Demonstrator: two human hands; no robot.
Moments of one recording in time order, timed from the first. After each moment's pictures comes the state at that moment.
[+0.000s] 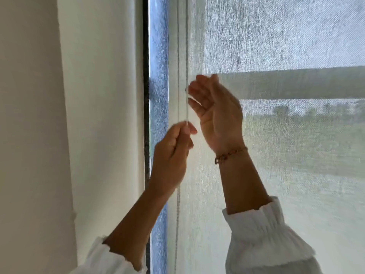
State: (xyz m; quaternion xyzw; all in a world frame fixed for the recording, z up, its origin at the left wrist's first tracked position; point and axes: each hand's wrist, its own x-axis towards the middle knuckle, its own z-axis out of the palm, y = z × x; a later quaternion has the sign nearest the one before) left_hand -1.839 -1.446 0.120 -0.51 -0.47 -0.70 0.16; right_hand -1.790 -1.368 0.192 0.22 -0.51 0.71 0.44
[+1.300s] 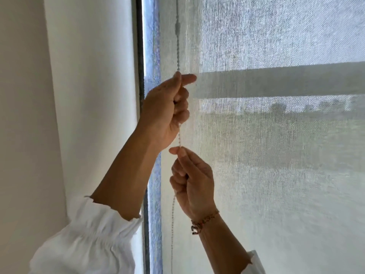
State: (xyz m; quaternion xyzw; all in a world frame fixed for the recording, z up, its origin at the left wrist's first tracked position) left_hand -1.839 -1.456 0.202 -0.49 -0.38 -0.78 -0.11; right_hand -1.808 -1.393 0.081 0.21 -0.49 0.78 0.35
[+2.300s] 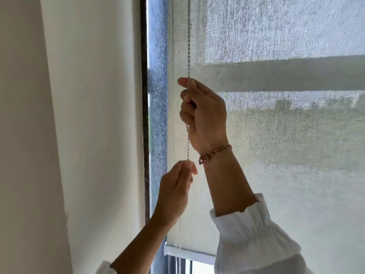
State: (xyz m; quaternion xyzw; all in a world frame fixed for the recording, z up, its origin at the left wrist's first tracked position) left_hand -1.862 -1.425 0.045 -0.45 -0.52 -0.72 0.04; right_hand -1.816 -1.382 0.182 0.20 -0.51 0.72 0.42
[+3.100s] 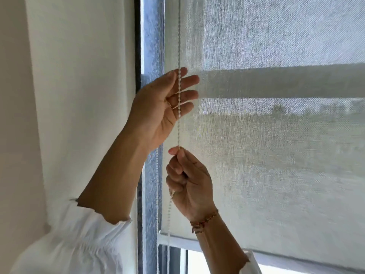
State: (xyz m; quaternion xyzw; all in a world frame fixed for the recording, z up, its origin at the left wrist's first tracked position) left_hand -1.854 -1.449 0.202 -0.50 -0.35 -0.78 -0.12; right_hand -1.824 -1.373 0.078 0.26 -0.44 0.82 0.25
